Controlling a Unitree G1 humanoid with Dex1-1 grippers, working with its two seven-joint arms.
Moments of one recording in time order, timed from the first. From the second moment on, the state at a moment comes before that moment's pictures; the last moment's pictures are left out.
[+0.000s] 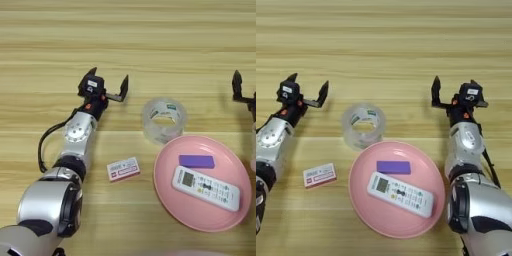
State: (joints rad) left arm -0.65 0.08 0.17 1.16 -0.11 -0.73 -0.32; right arm -0.66 -0.28 -0.36 1.24 0.19 -0.73 0.27
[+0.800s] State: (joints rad) left arm -0.66 0.07 0.23 1.14 -0.16 -0.83 -0.29; right arm -0.60 -0.32 -0.36 1.06 0.33 -0.76 0.83
